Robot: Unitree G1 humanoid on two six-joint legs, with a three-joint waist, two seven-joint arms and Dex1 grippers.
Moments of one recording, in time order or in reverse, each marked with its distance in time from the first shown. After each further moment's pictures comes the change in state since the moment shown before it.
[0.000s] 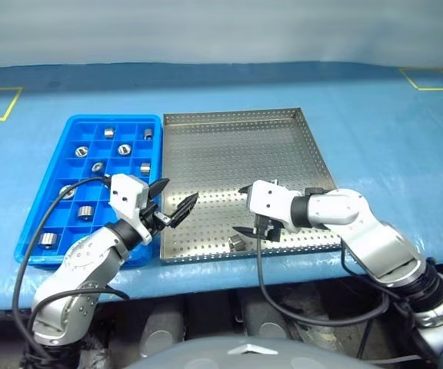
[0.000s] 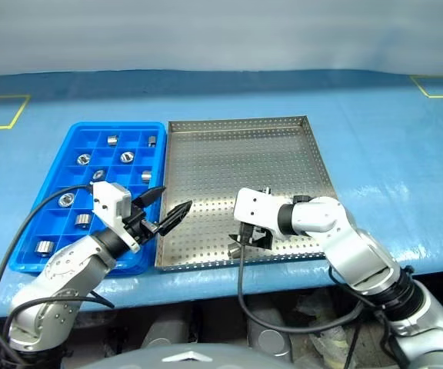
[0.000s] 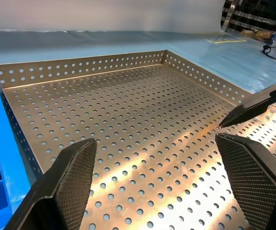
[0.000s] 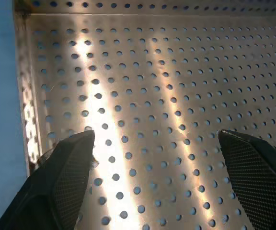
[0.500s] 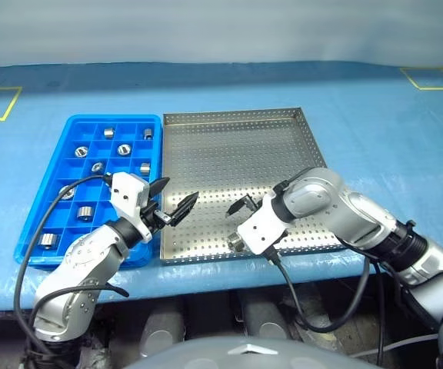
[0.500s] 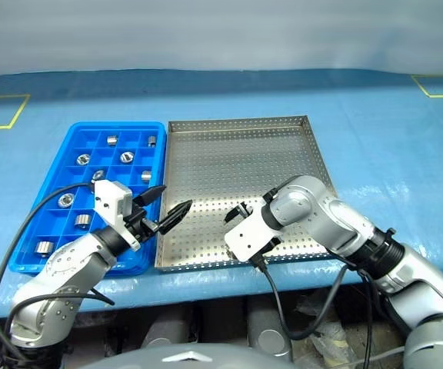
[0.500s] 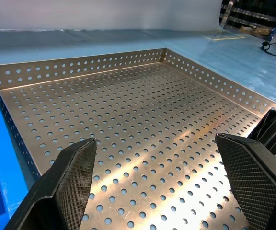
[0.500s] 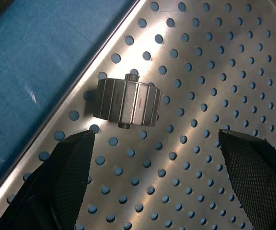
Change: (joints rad) left arm -0.007 0.006 0.002 0.011 0.011 -0.005 -0.003; right arm -0.246 0.036 0.256 0.383 -0.362 -0.707 0.261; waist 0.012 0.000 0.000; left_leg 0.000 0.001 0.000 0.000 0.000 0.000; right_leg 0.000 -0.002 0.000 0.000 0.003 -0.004
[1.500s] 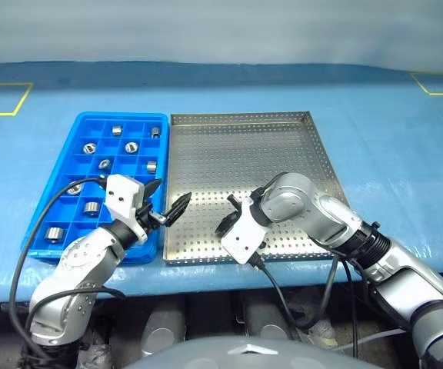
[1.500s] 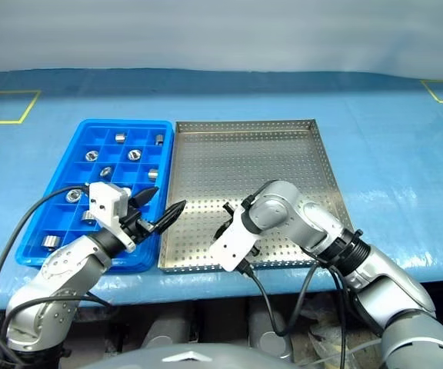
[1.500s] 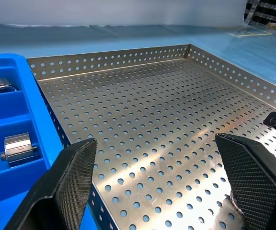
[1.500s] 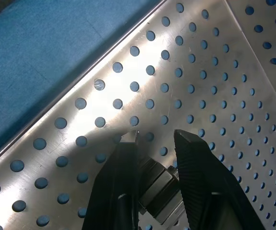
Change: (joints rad) left arm 0.021 0.002 0.021 -0.003 0.023 -0.001 0.020; right arm 0.020 0.171 -0.010 0.080 -0.101 -0.103 0.003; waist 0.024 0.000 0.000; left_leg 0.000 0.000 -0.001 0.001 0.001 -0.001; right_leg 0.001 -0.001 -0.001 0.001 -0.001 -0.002
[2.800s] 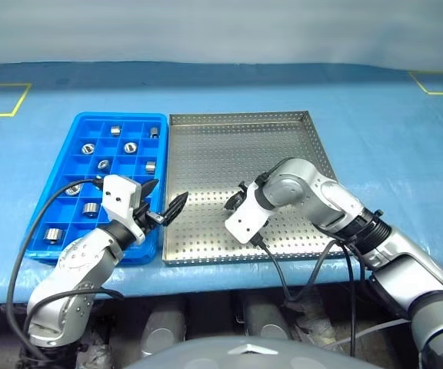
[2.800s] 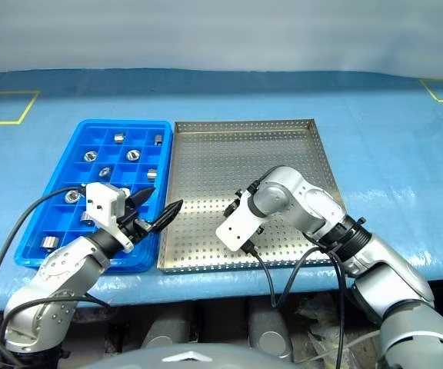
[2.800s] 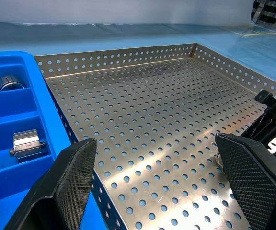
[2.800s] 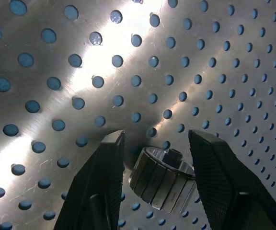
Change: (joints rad) left arm 0.008 0.000 0.014 -0.001 -0.001 0.000 0.012; right arm -0.091 0.003 -0.025 0.114 -0.143 -0.013 -0.009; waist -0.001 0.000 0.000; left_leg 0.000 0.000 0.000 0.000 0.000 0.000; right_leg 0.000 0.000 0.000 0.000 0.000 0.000
